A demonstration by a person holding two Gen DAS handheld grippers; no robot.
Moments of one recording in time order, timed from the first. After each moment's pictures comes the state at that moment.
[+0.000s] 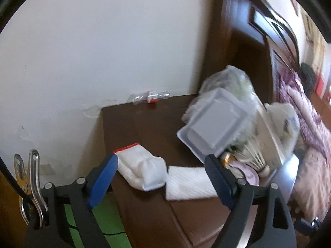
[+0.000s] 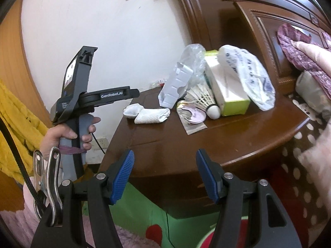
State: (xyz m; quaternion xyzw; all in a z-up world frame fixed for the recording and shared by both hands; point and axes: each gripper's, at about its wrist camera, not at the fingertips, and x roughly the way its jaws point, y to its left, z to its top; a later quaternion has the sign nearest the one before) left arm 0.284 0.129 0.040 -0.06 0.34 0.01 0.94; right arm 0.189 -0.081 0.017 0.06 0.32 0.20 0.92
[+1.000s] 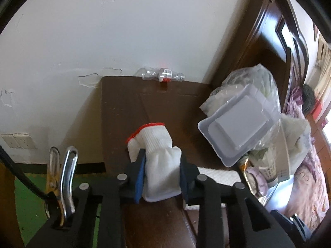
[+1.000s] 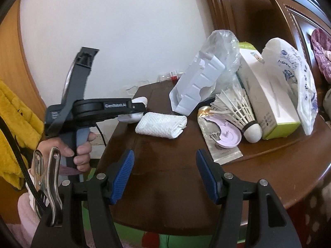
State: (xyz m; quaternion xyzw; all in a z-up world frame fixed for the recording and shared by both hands) left arm 0.312 0.166 0.000 -0.16 0.38 -0.01 0.91; right arm 0.269 -0.028 -0.004 0.03 0.35 0.23 0.91
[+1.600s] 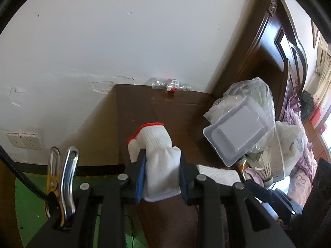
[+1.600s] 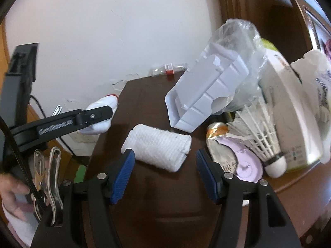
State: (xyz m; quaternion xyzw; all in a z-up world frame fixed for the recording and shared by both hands) left arm 0.291 0.184 0.014 -0.16 0.36 0.00 0.92; right arm 0.333 0.012 -0.016 0.00 0.39 0.19 0.90
